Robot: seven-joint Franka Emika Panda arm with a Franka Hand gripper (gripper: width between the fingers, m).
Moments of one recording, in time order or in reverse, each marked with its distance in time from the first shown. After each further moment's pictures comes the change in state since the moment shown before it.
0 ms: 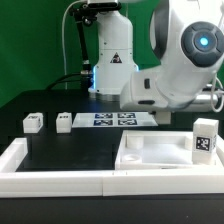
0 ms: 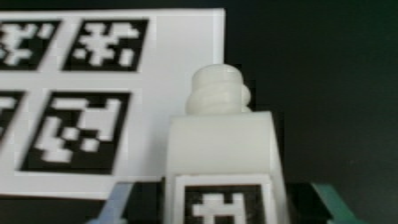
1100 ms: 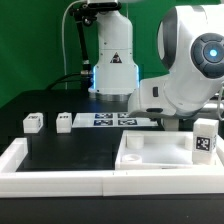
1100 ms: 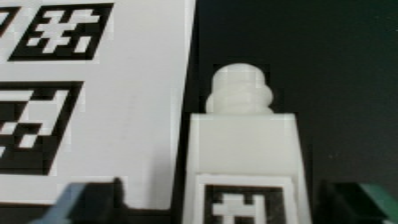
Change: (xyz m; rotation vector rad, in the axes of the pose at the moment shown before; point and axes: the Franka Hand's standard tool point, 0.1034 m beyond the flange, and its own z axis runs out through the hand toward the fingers) arm 0.022 -0.025 0.028 -0.006 0.017 0.013
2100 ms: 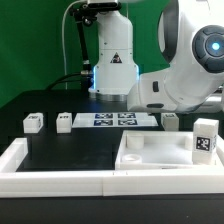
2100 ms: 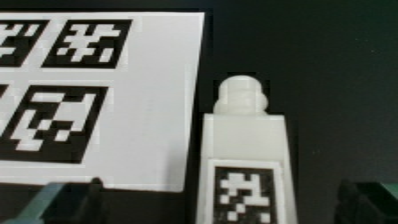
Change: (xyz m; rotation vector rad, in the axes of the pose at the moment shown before) arm -0.007 0.003 -0.022 0.005 -0.036 -0.025
